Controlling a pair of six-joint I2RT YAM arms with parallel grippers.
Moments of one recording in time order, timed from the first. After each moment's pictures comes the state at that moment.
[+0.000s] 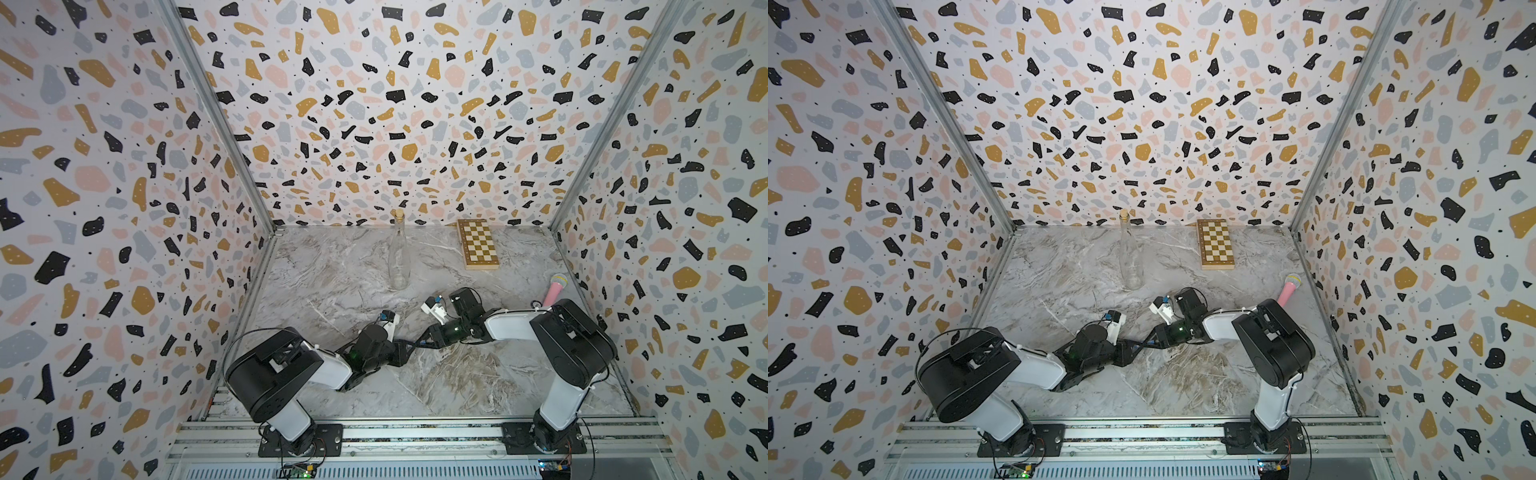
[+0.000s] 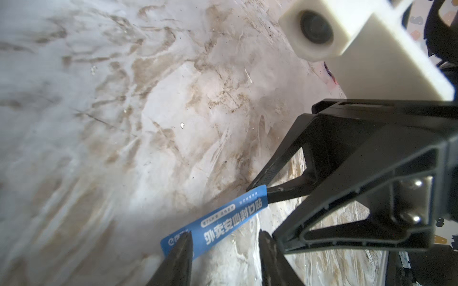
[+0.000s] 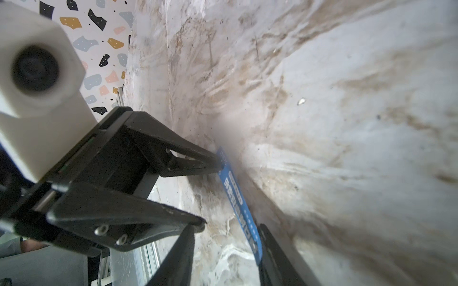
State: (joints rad) left arm -0.78 1.60 0.34 0.70 0.19 -0.64; right arm 0.59 1.78 0.79 0.04 -0.82 0.33
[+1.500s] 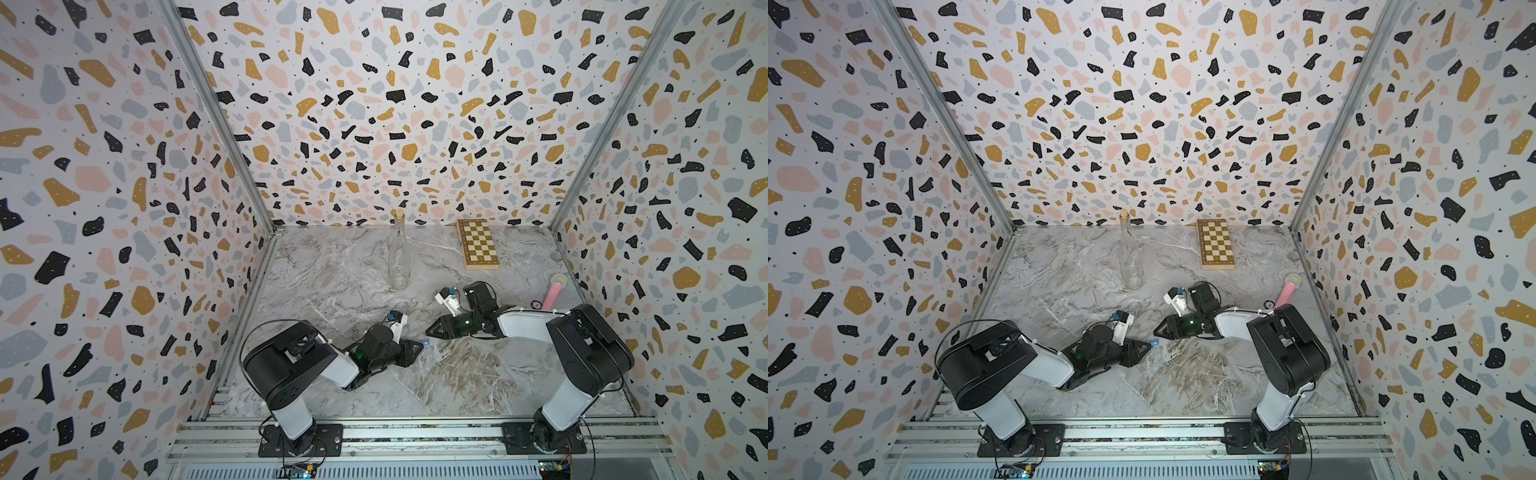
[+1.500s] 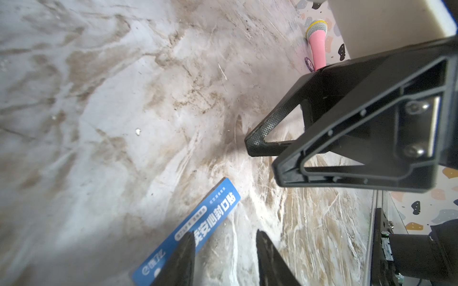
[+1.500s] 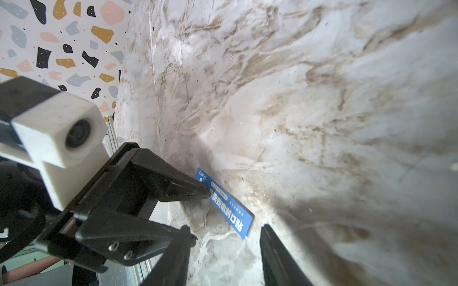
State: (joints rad) left arm -0.81 1.70 0.37 0.80 0.23 -0.66; right arm 0.50 1.70 0.77 0.00 -0.77 0.33
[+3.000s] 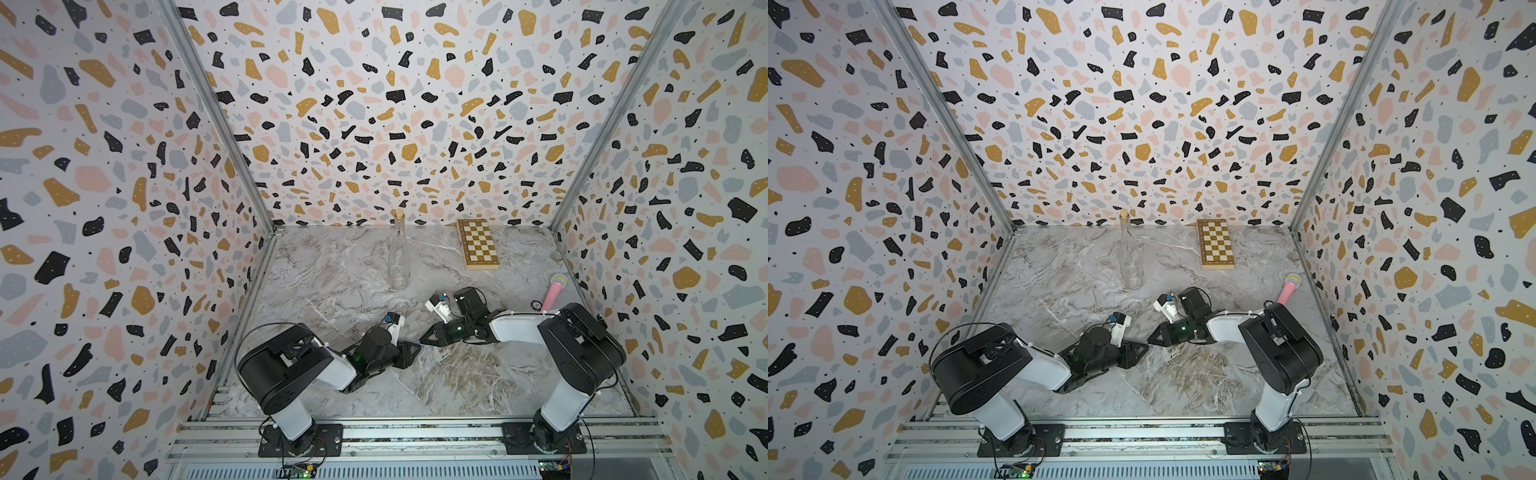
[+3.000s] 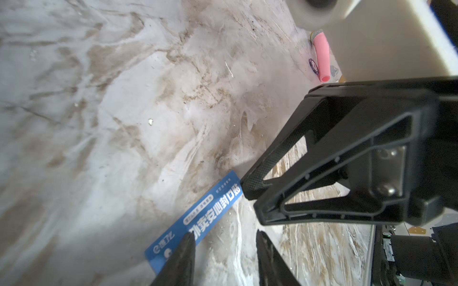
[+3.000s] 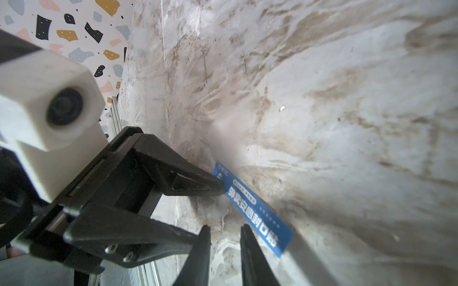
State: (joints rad) left arm -0.81 1.67 0.34 0.80 0.20 -0.67; right arm 0.59 1.74 0.76 0.05 -0.78 0.34
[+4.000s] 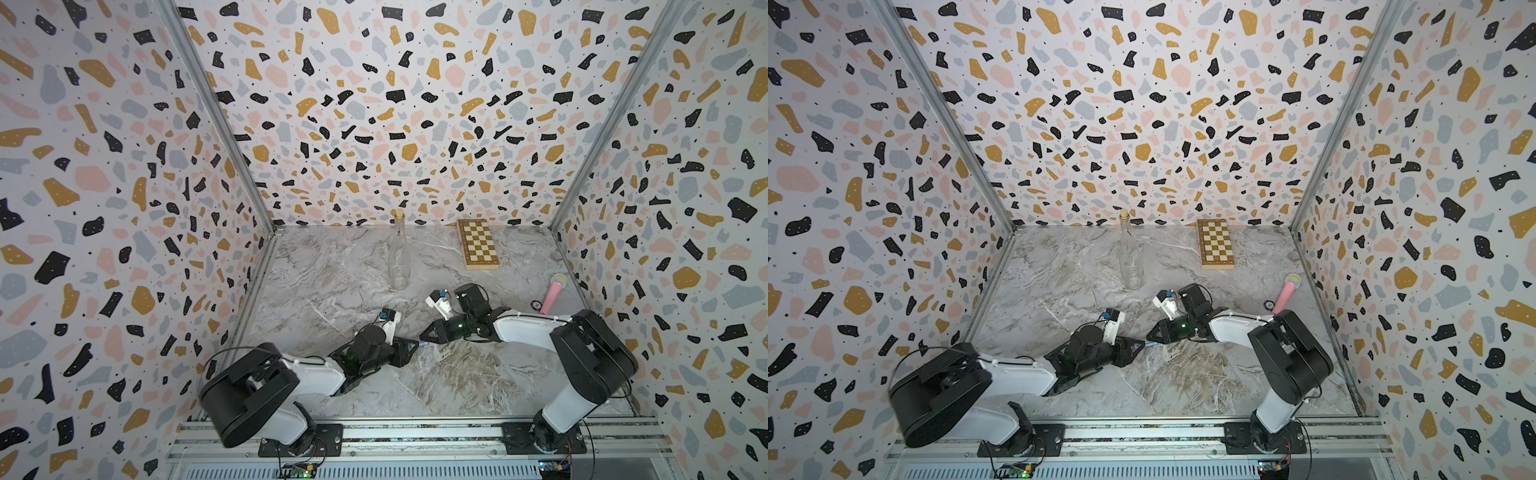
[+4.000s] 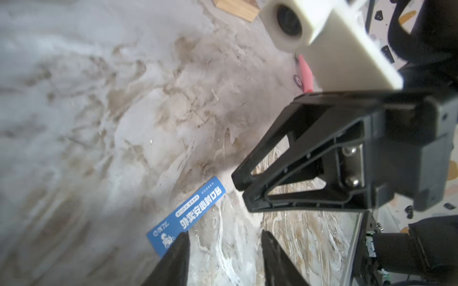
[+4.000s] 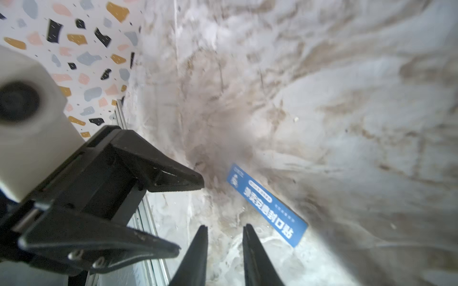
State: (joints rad) left arm -0.81 1.34 0.34 0.52 0.13 -0.62; right arm 0.58 1.59 0.78 -0.01 -0.73 0.33
